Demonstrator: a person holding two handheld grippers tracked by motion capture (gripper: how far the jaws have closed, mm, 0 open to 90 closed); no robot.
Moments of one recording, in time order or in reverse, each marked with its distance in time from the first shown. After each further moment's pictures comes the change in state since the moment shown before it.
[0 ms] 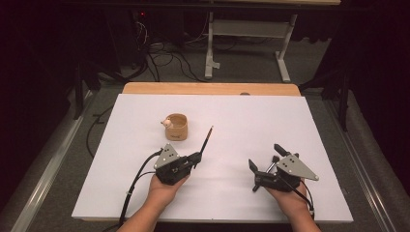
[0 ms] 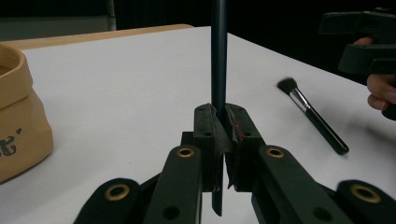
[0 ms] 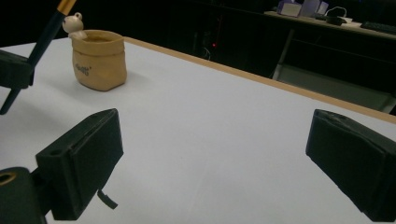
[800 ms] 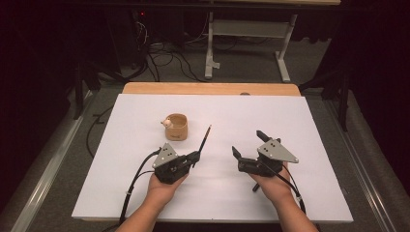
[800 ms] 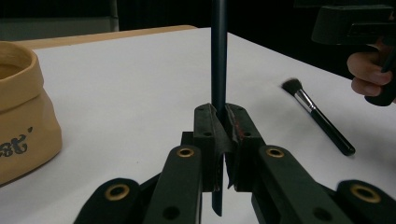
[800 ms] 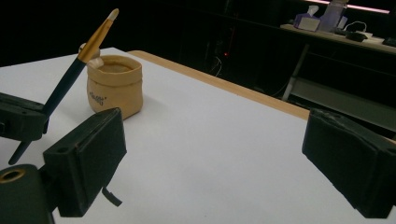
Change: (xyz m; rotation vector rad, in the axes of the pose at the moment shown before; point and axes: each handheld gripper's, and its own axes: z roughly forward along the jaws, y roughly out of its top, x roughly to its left) left arm 0.004 -0.001 -0.001 -0.005 0.010 -0.003; right arm 0.019 0.034 0.039 -0.025 0.042 -0.037
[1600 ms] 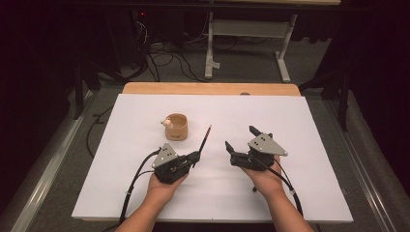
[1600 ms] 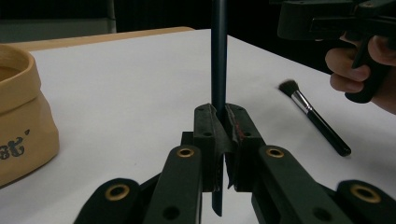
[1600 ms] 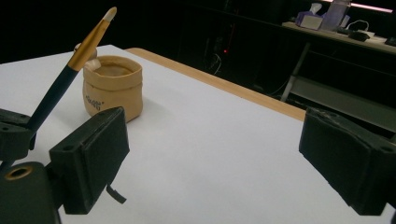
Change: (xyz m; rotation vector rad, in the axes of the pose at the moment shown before) left arm -0.001 0.000 -0.001 -0.008 -0.013 0.005; right arm 0.009 0.006 0.019 0.025 -0.007 -0.007
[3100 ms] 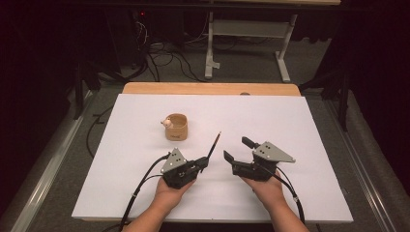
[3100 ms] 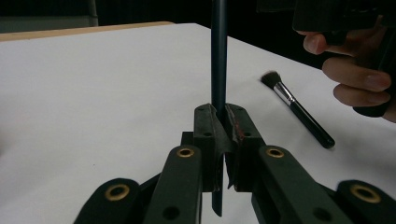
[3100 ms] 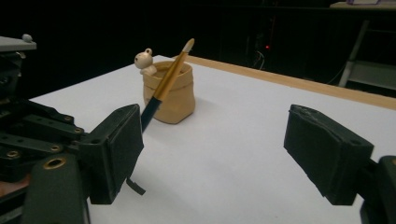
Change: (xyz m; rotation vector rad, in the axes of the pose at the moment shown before) left arm -0.015 -0.013 0.018 0.007 -0.058 0.010; right arm 0.006 -0.011 -0.017 -0.023 0.188 0.157
